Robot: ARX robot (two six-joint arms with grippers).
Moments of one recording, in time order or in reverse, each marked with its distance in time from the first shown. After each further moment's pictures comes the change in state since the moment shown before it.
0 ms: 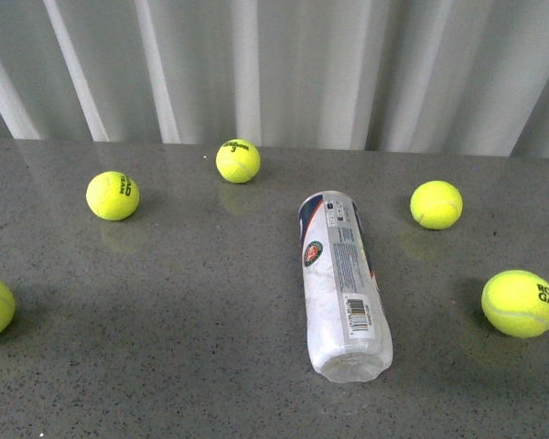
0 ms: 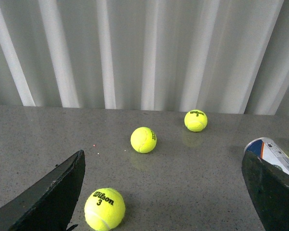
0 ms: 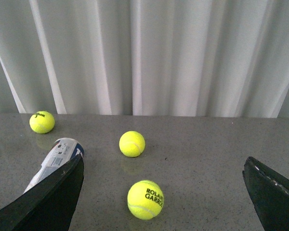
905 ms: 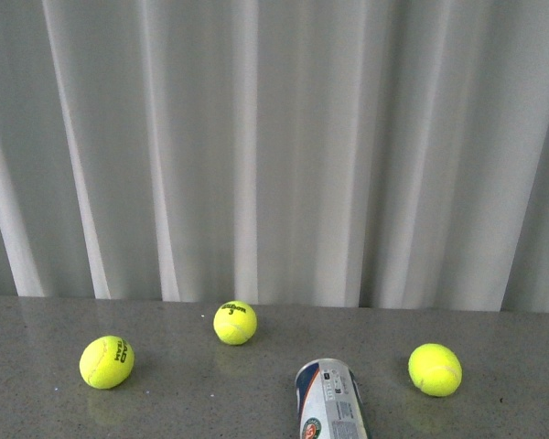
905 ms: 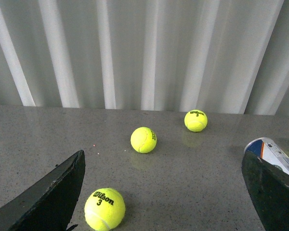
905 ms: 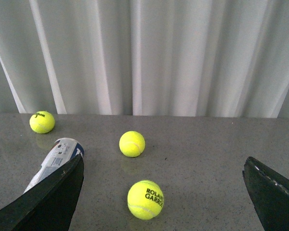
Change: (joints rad) left arm 0.000 0.000 0.000 0.000 0.000 0.000; right arm 0.000 0.000 0.000 0.000 0.000 0.000
